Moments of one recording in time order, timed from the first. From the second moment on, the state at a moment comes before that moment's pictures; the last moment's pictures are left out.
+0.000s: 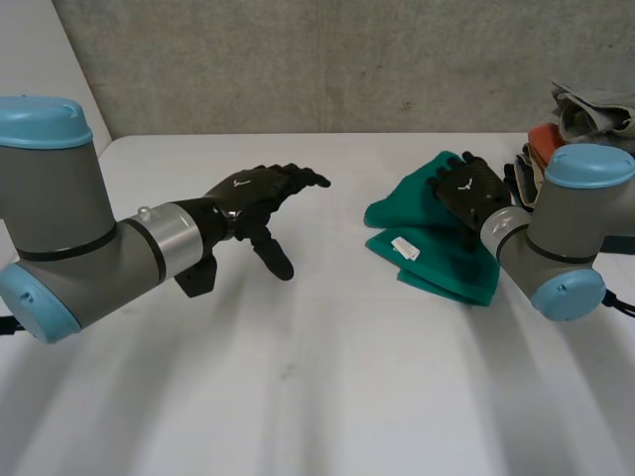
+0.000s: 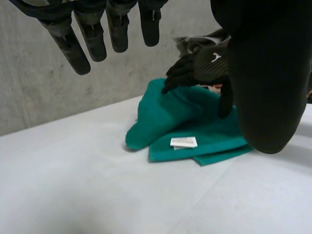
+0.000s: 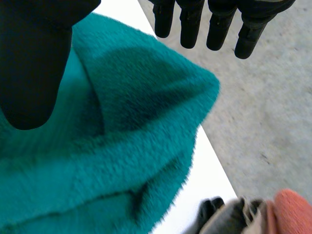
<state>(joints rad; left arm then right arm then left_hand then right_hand) 4.31 -2.03 -1.28 3.01 -1.07 3.10 1.87 -0.76 1.06 -0.10 1.38 2.36 0.19 0.20 0.19 0.18 0.04 0.21 0.20 0.20 0.20 0.04</state>
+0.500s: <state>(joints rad) 4.35 -2.00 -1.29 2.97 -1.05 3.11 1.76 -0.47 0.51 0.19 1.25 3.25 0.19 0.20 0.19 0.18 0.04 0.22 0.22 0.22 0.21 0.05</state>
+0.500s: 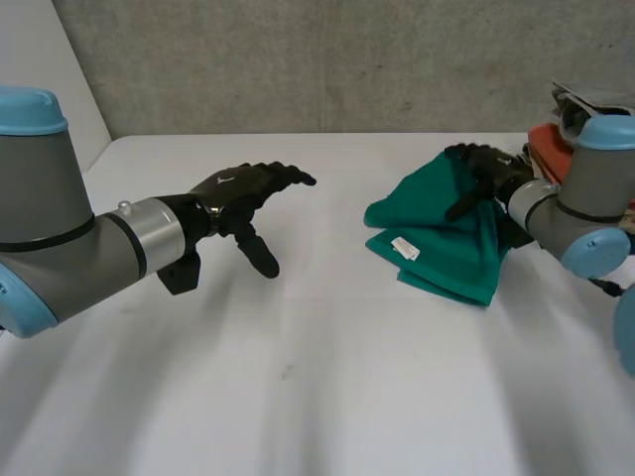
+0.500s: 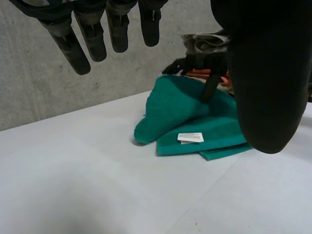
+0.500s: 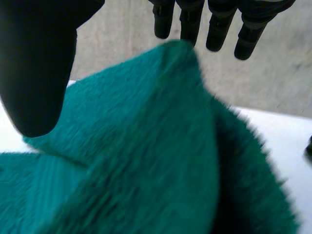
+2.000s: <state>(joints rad) 4.36 -2.02 -1.29 2.97 -1.06 3.13 1.49 -0.86 1.20 0.12 0.85 2.09 0.19 0.20 0.19 0.18 0.04 0.21 0.20 0.20 0.20 0.04</state>
